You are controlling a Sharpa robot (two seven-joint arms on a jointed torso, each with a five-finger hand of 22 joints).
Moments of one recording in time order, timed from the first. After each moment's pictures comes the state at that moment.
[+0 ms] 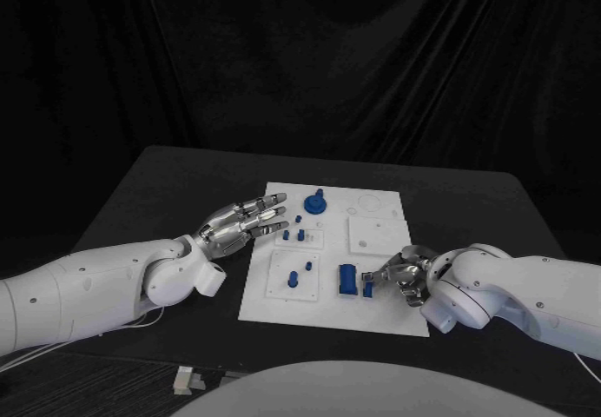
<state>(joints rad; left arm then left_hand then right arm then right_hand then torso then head) 1.02 -0.88 -0.21 1.39 -0.10 0.29 0.62 1.44 0.25 -0.13 0.11 0.62 0.30 0.10 0.04 0.04 0.04 0.07 0.18 0.03 0.02 0.17 0.04 0.01 0.16 0.03 0.29 0.02 0.10 1.09 -0.88 -0.21 1.72 -0.68 -0.39 -0.60 1.12 -0.06 0.30 0.00 0.29 0.94 0.07 0.36 0.37 1.47 -0.02 1.43 1.31 1.47 -0.09 1.26 0.85 0.08 1.45 0.03 1.05 1.31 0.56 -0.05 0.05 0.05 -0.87</state>
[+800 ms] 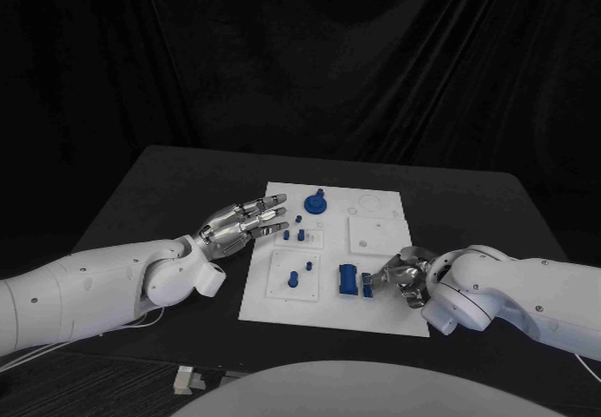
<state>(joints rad) 1.01 -0.88 -0.21 1.38 -0.10 0.30 0.61 1.44 0.25 -0.13 0.11 0.62 0.30 0.10 0.04 0.04 0.04 0.07 0.18 0.03 0.02 0.17 0.04 0.01 0.16 0.03 0.29 0.02 0.10 1.08 -0.88 -0.21 1.72 -0.72 -0.36 -0.60 1.10 -0.08 0.22 0.04 0.19 0.91 0.07 0.38 0.38 1.47 -0.02 1.43 1.31 1.47 -0.09 1.26 0.85 0.08 1.45 0.03 1.05 1.31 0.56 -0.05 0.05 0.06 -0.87</state>
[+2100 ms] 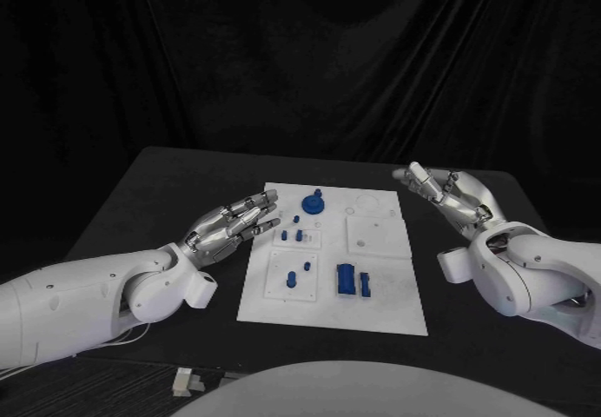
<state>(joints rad) 1.02 -0.99 -0.21 1.55 -0.13 0.18 0.67 1.34 0.17 -0.28 0.29 0.29 0.25 0.00 0.03 0.03 0.05 0.03 0.17 0.03 0.00 0.08 0.00 0.00 0.16 0.01 0.22 0.01 0.04 1.16 -1.07 -0.21 1.82 -0.28 -0.63 0.43 0.91 -0.19 -0.21 0.30 0.17 0.64 0.03 0.10 0.14 0.37 0.09 0.12 0.16 0.30 0.15 0.05 0.04 0.07 0.09 0.29 0.02 0.20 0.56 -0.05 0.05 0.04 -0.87</state>
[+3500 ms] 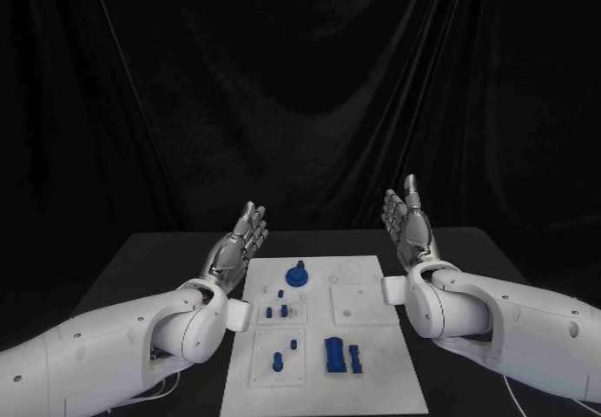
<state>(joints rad) 1.04 -0.83 -0.05 1.56 -0.08 -0.41 0.59 0.42 0.00 -0.03 0.10 0.02 0.06 0.00 0.00 0.00 0.00 -0.01 0.01 0.00 0.00 0.01 0.00 0.00 0.06 0.00 0.01 0.00 0.00 1.05 -0.78 0.00 1.57 -0.02 -0.73 0.55 0.01 0.00 0.00 0.00 0.00 0.00 0.00 0.00 0.00 0.00 0.00 0.00 0.00 0.00 0.00 0.00 0.00 0.01 0.00 0.01 0.00 0.00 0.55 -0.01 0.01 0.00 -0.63</state>
